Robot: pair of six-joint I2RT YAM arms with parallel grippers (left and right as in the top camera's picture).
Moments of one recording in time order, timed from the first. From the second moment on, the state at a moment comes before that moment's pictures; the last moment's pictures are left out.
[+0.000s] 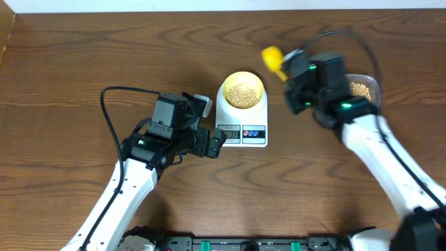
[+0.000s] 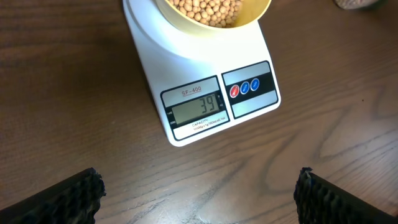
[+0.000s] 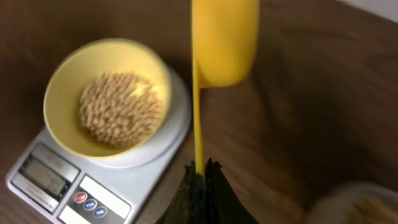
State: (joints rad) left arm -0.34 1.22 0.87 -0.63 0.30 -0.09; right arm 0.26 1.48 1.09 -0.36 -0.19 -0.14
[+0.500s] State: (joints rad) left arm -0.34 1.22 0.87 -0.63 0.30 -0.09; right arm -0.08 1.38 1.10 -0.69 -0.02 -0.04
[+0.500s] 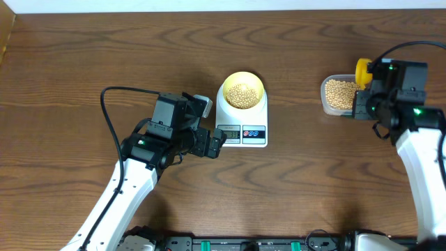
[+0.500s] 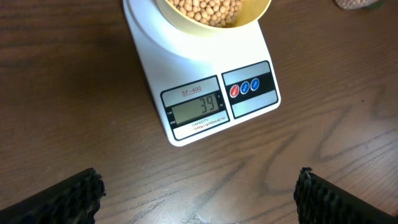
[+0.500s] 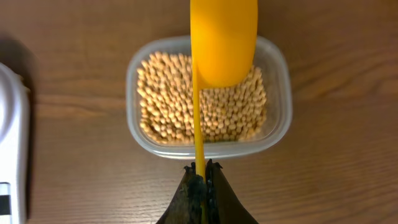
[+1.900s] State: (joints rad) left arm -0.34 1.22 0.87 -0.63 0.30 -0.09; right arm -0.09 1.54 1.10 -0.68 0.06 -0.14
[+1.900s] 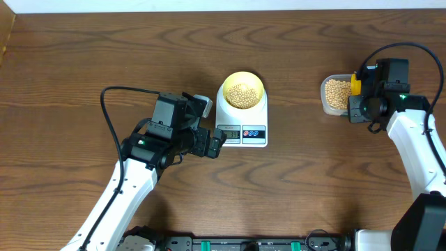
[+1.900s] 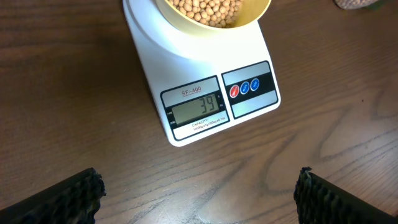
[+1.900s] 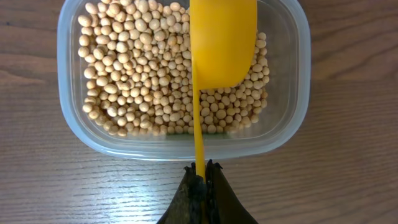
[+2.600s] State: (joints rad) left arm -0.34 1.22 0.87 -0.63 0.30 -0.09; right arm -0.09 1.62 1.10 -0.69 -0.06 -0.16
